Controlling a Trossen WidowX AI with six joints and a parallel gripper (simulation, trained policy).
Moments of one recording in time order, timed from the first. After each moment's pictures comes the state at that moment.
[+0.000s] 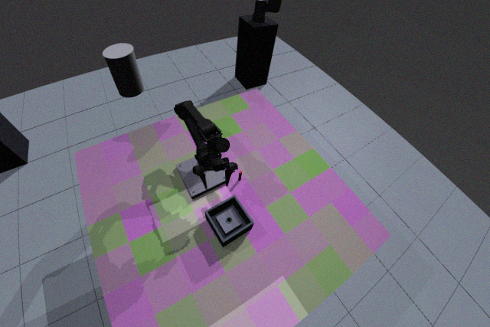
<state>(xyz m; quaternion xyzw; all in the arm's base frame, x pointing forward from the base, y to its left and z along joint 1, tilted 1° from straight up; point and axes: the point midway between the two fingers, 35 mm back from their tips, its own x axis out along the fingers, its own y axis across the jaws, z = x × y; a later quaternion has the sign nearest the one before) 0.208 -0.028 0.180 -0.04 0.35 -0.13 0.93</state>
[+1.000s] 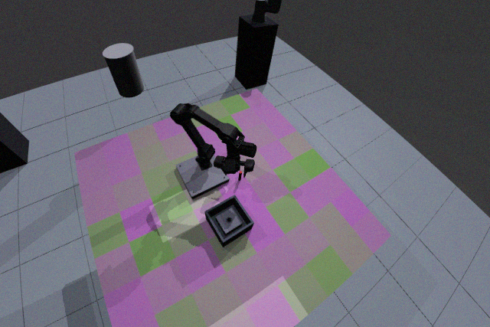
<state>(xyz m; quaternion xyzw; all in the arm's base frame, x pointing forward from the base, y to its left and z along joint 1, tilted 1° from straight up) 0.168 0.091 0.110 0.28 0.55 -0.22 0.75</state>
